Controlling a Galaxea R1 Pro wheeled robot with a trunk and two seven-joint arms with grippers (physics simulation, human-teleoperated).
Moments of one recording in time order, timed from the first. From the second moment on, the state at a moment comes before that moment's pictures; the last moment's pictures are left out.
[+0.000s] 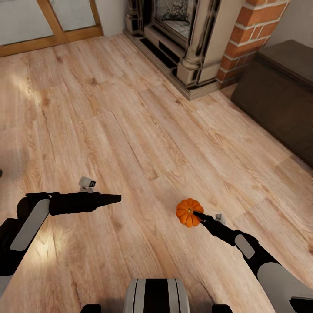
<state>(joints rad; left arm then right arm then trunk) -0.62 0.42 -0.14 -1.54 0.80 1.04 -0.94 -0.73 -0.17 -0.04 -0.42 -0.72 0.43 0.69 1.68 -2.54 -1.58</state>
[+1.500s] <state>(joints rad) -0.62 0.42 -0.14 -1.54 0.80 1.04 -0.93 -0.73 -0.17 -0.05 -0.43 -0.72 0.43 0.74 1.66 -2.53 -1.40</state>
